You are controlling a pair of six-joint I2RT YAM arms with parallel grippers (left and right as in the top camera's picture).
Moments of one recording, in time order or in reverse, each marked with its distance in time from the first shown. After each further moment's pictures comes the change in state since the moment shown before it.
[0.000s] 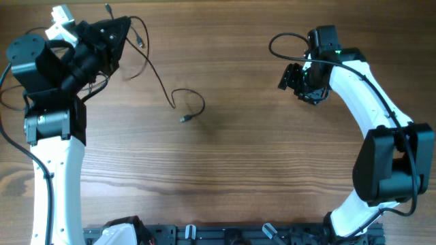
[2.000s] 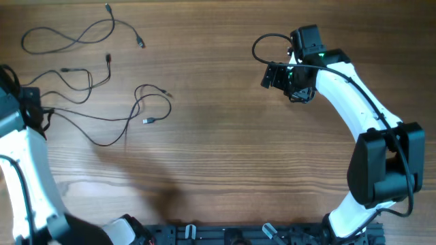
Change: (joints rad) left arm 0.400 0.170 0.000 -0.523 -1.024 0.352; right arm 0.094 0.000 0.000 0.076 0.002 0.000
